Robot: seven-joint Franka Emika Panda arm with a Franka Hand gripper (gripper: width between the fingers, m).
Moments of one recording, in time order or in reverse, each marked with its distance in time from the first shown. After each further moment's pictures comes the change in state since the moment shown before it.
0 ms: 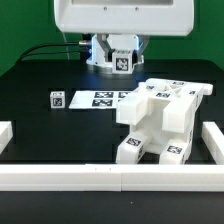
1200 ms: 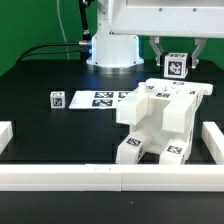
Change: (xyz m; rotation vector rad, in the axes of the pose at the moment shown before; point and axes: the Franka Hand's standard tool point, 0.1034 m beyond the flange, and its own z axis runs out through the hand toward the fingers) arm 0.015 -0.089 -0.006 0.029 0.021 0.145
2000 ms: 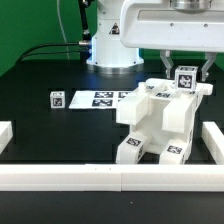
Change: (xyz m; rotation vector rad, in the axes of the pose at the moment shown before) arm -0.003 -0.014 0.020 -0.001 0.014 -0.003
